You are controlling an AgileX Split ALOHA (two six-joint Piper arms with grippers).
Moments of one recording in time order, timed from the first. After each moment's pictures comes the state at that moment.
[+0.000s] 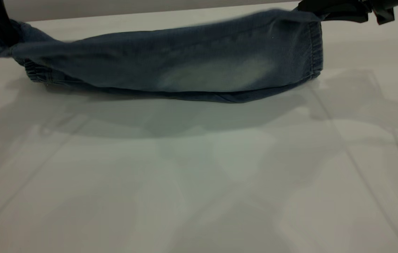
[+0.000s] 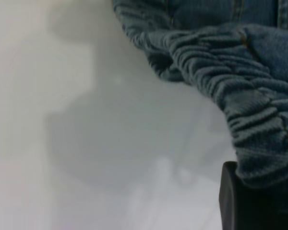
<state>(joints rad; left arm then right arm) 0.01 1.87 -1.24 -0.16 0.76 0.03 -0.02 1.97 -0.98 1.56 0.87 -1.45</state>
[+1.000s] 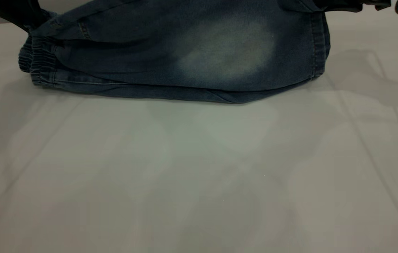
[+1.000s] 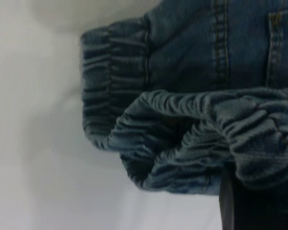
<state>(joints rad) 0.01 2.14 -1.59 -0.19 0.85 0.03 -0.02 2.12 -1.19 1.56 0.71 -1.46</state>
